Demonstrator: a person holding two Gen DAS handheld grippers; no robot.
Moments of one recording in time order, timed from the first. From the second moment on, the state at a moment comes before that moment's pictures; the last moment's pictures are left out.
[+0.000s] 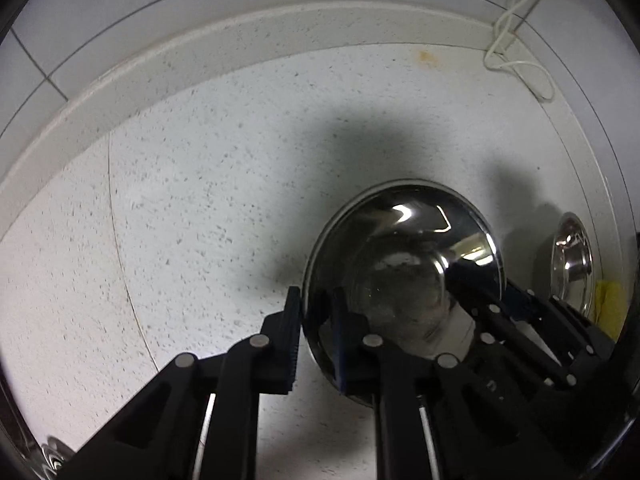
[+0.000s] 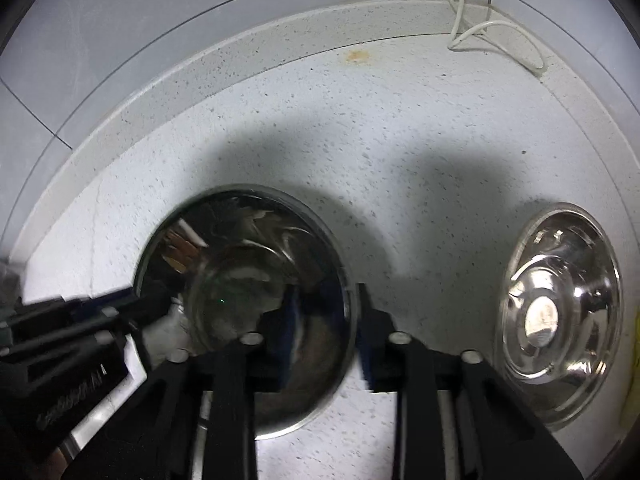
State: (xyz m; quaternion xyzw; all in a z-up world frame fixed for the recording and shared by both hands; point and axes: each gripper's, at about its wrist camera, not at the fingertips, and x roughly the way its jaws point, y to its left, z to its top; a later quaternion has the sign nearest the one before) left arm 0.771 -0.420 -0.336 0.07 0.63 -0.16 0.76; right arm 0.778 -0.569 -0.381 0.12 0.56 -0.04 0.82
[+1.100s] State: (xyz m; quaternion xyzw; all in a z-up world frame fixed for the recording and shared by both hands) left arm 0.570 -0.048 -0.237 0.00 0.57 0.05 0.82; right arm 0.643 -0.260 -0.292 0.07 0.55 0.22 0.80
